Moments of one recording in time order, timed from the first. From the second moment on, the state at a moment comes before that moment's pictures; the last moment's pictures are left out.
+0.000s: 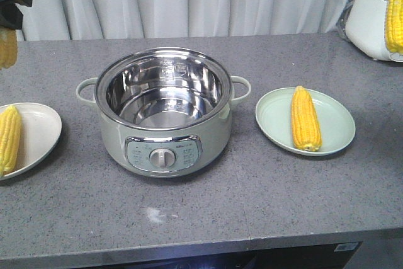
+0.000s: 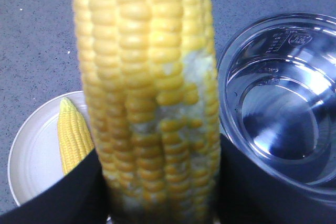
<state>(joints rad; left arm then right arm) -0.23 1.42 -1.74 0.12 1.24 -0.21 -0.19 1.56 -2.09 0.49 1.28 -0.41</state>
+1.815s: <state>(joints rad) -0.23 1.42 -1.74 0.12 1.24 -0.21 -0.19 1.56 -2.09 0.49 1.28 -0.41</state>
